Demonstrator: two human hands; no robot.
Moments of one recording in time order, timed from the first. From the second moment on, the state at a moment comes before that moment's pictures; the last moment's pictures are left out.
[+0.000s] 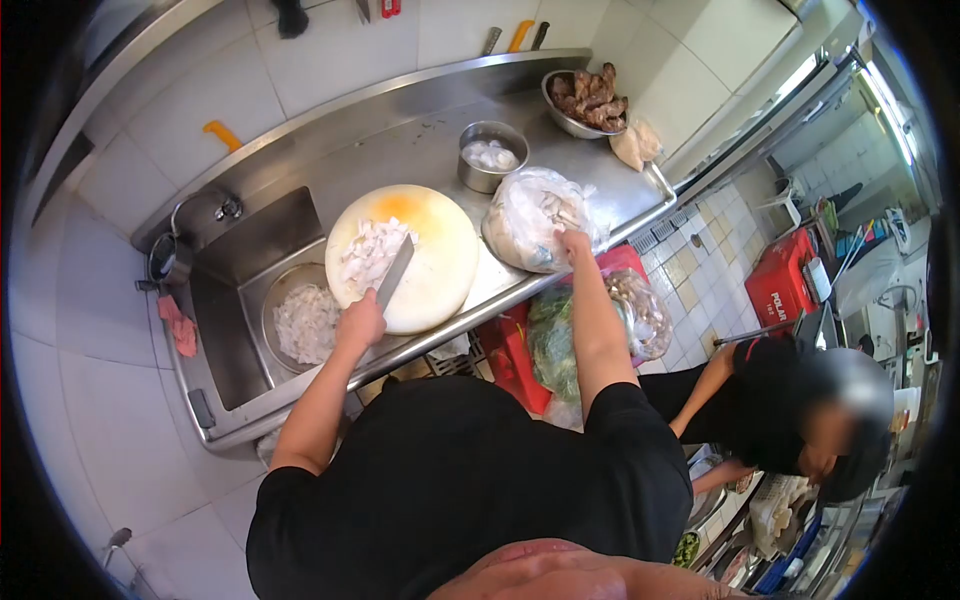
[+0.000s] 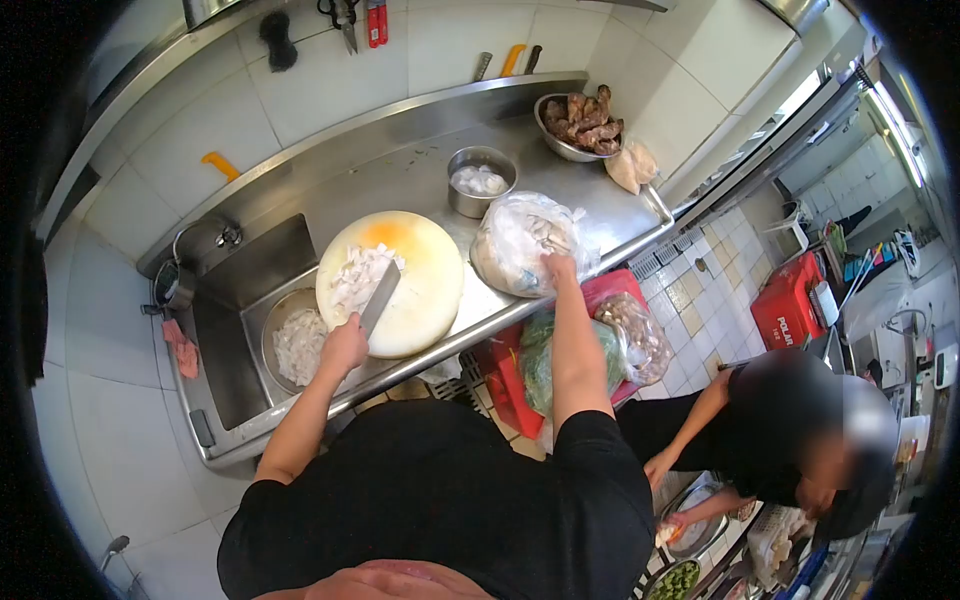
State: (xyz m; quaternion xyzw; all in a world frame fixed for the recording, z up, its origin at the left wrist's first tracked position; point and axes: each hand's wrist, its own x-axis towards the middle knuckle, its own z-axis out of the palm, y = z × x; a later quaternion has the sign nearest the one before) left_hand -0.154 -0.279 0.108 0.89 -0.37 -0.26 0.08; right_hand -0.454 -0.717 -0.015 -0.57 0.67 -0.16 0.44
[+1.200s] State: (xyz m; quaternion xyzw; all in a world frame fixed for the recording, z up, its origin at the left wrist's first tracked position) left_hand -0.134 -0.282 0.092 0.84 -0.45 -0.28 0.08; right_hand -0.288 -0.478 0.064 -0.82 0.54 -0.02 0.16
